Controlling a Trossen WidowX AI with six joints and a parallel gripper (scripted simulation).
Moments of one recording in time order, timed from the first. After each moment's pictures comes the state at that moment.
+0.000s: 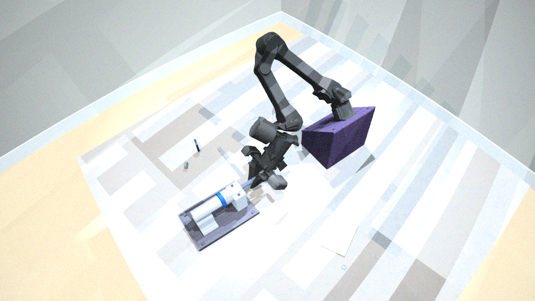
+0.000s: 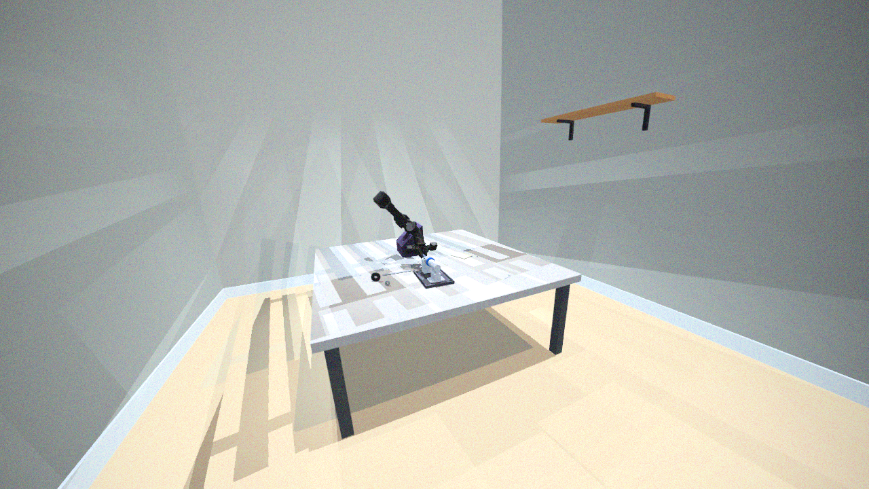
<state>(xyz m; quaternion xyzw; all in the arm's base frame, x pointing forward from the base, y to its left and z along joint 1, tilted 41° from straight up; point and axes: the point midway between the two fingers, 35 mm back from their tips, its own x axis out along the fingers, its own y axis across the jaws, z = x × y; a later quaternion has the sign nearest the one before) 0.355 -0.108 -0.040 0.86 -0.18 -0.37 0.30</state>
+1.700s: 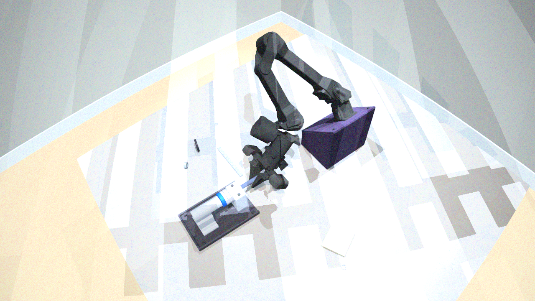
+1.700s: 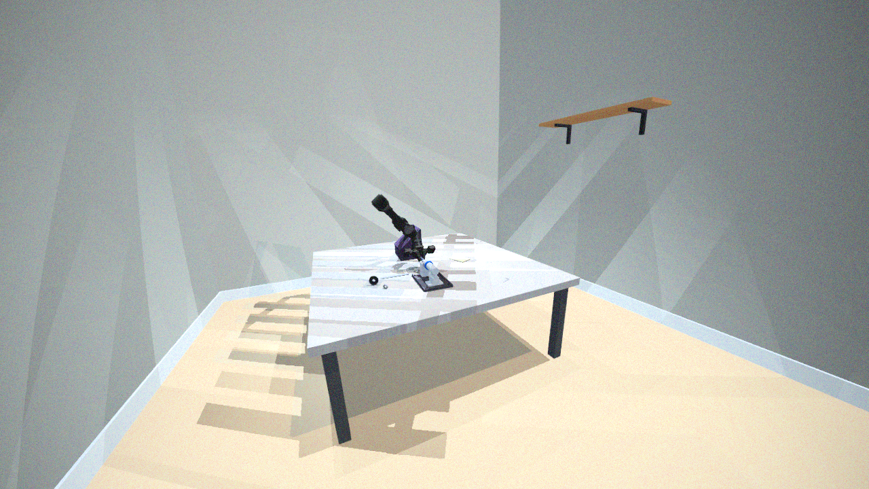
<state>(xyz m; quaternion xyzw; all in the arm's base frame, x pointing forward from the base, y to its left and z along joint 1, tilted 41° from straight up) 0.351 -0.107 -0.040 0.86 -0.18 -0.37 0.30</state>
